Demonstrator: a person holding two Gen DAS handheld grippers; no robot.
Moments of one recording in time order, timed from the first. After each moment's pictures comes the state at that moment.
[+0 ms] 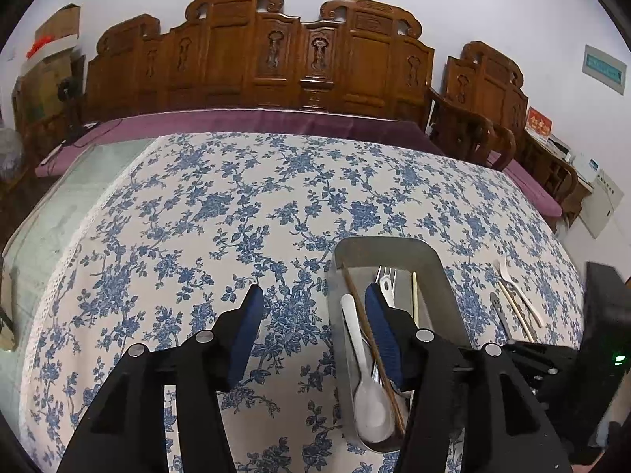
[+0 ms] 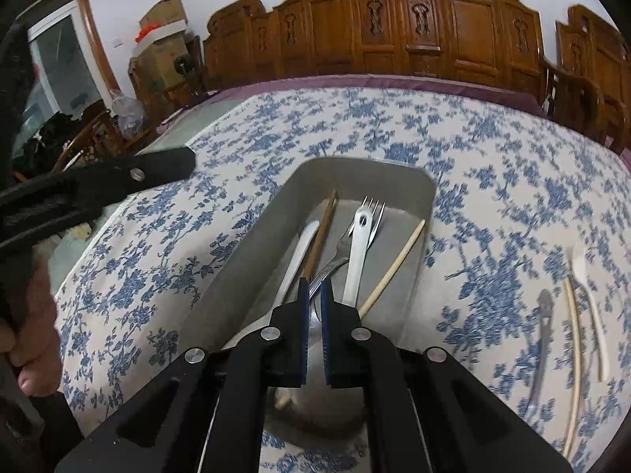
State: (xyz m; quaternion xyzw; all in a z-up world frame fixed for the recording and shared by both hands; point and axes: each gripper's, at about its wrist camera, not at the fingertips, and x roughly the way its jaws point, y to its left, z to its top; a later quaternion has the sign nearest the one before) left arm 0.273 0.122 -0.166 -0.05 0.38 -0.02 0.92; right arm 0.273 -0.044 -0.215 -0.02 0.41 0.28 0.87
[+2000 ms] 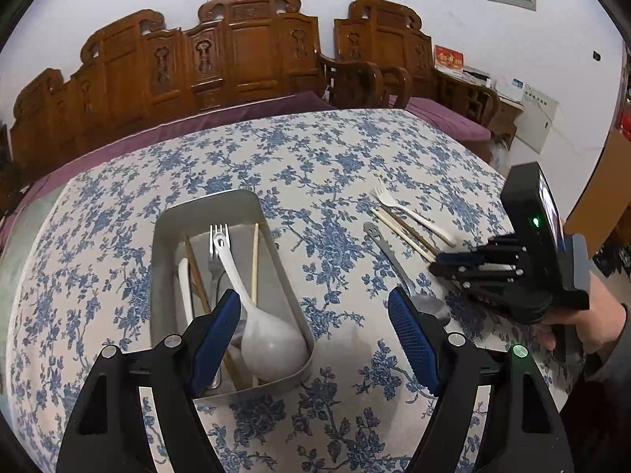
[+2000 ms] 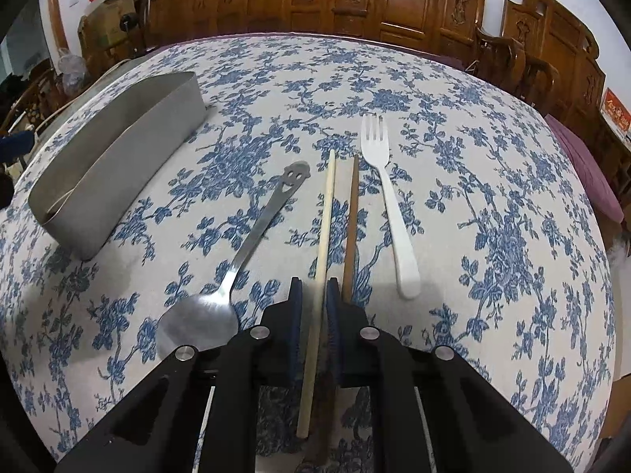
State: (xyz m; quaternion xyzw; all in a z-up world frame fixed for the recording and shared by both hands) left arm 0.219 -0.024 -0.183 0.05 0.39 -0.15 0.91; right arm 0.277 -0.228 -0.263 -0.11 0.47 0.17 0.86
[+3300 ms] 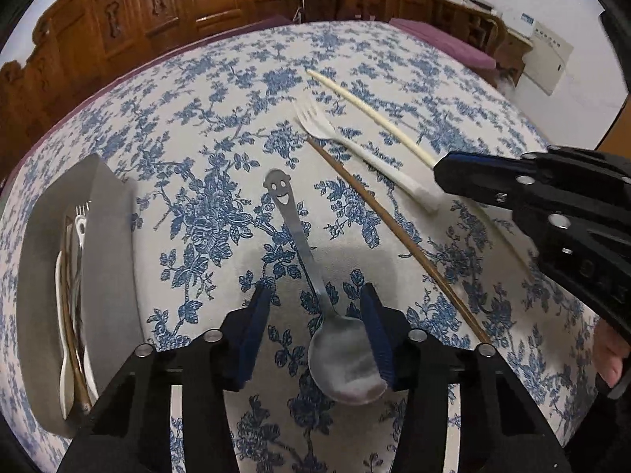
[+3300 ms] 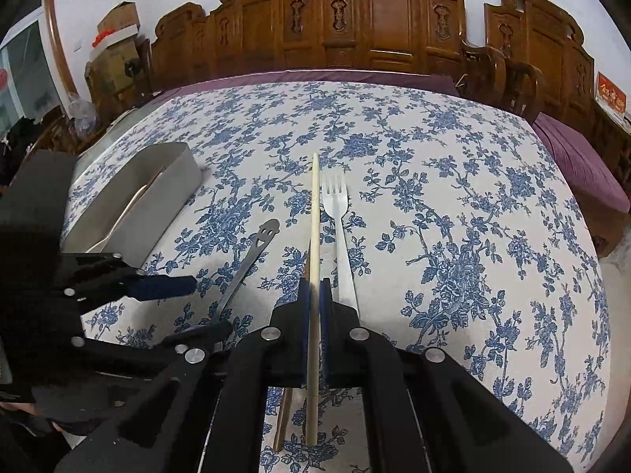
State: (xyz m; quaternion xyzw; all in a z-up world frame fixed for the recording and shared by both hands) left arm 0.282 -0.146 -0.260 0.09 0.51 -0.14 0.84; right arm 0.283 -0.274 -0.220 -0.04 0.43 0.20 0.88
